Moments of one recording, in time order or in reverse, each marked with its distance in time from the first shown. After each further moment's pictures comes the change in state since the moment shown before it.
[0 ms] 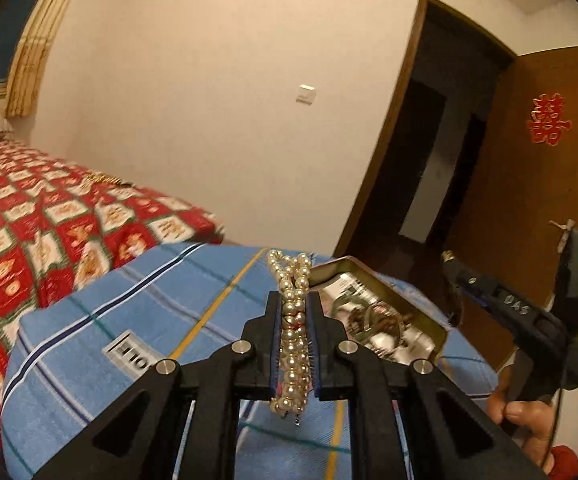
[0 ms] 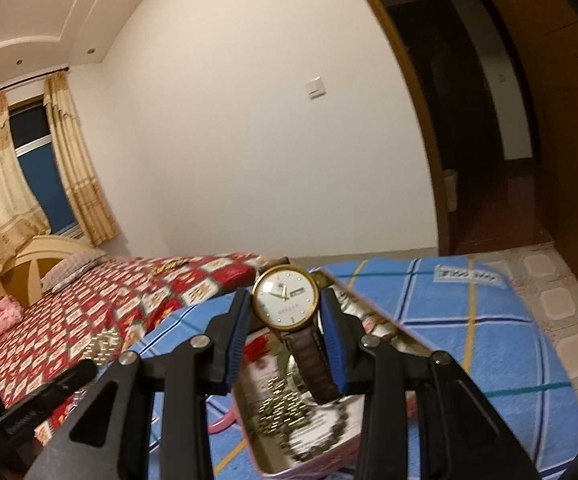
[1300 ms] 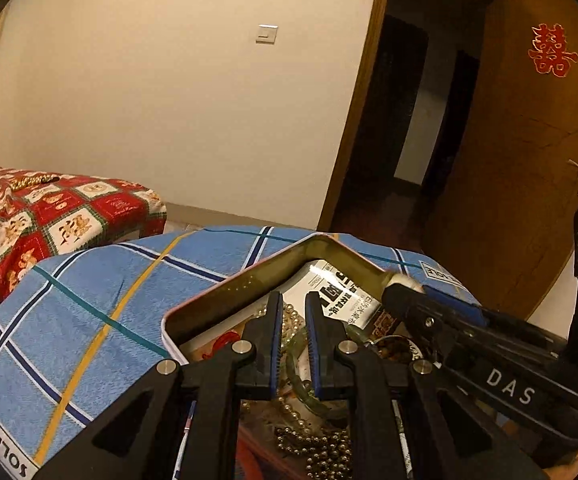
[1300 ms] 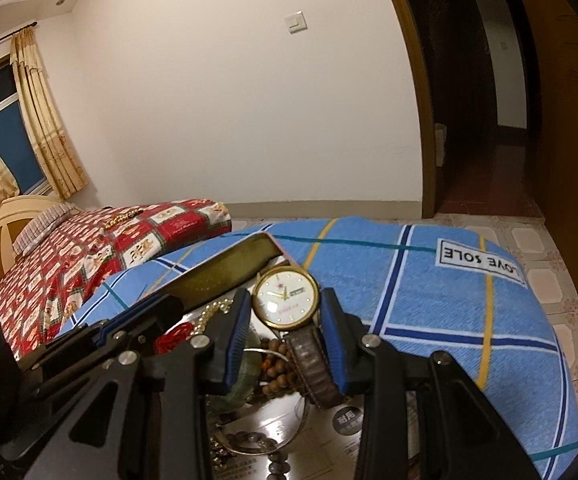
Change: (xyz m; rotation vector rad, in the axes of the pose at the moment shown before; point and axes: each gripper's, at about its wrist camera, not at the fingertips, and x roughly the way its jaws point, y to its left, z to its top) left arm 0.161 -0.060 0.001 0.123 0.197 0.008; right arm 0.089 -0.037 0.002 -0.022 0.256 -0.063
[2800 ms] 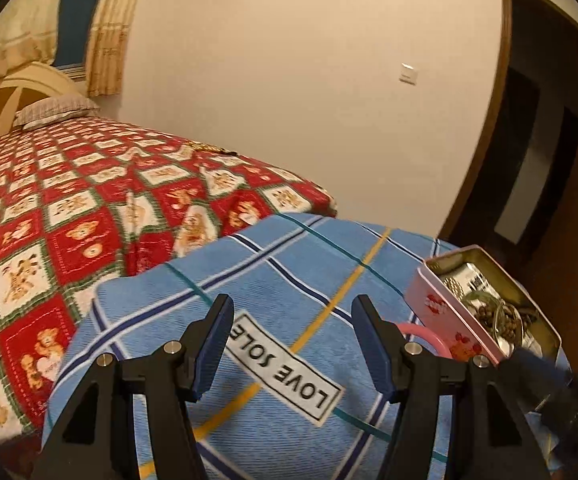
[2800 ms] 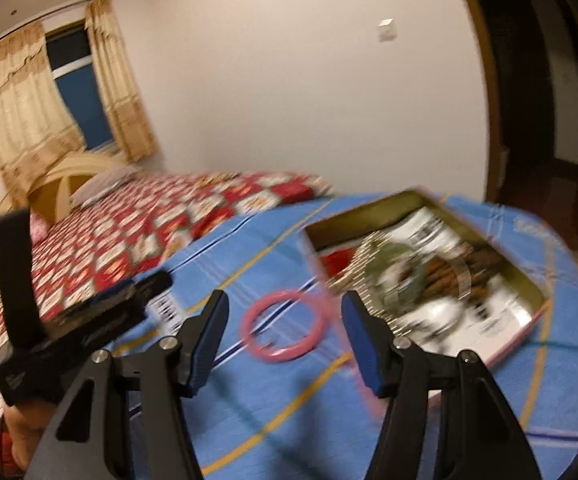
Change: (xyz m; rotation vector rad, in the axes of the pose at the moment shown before) left arm -0.135 0.119 -0.063 -0.255 -0.106 0.374; right arm -0.051 0.113 -0.064 -0.165 0.029 0.196
